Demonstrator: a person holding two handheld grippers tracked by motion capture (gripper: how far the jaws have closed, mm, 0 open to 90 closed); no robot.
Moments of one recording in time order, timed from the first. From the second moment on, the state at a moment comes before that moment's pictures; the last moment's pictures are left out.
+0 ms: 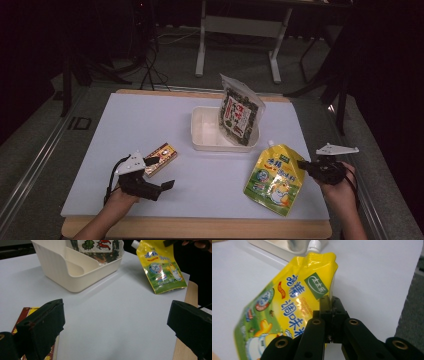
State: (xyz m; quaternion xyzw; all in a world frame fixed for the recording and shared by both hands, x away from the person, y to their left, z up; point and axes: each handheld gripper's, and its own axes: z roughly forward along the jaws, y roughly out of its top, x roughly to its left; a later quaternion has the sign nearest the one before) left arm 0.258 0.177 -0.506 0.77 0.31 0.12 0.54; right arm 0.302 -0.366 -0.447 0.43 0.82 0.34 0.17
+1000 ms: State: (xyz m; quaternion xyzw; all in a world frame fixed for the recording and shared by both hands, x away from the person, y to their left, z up) left arm 0.292 0.076 -0.474 0.82 0.21 0.06 0.53; right arm 0.235 -0.320 -0.391 0.31 0.84 0.39 0.23
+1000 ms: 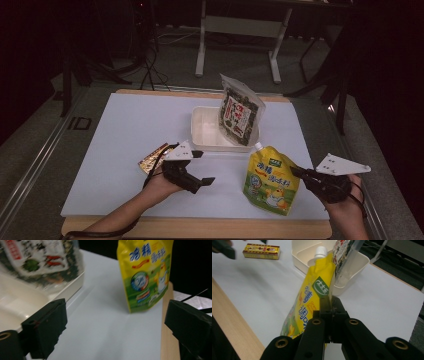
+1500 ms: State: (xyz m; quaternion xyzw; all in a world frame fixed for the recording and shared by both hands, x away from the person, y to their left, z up) left arm 0.322 -0.007 -0.463 0.82 0.13 0.02 0.56; right arm 0.221 -0.317 -0.390 0.29 0.84 0.40 0.21
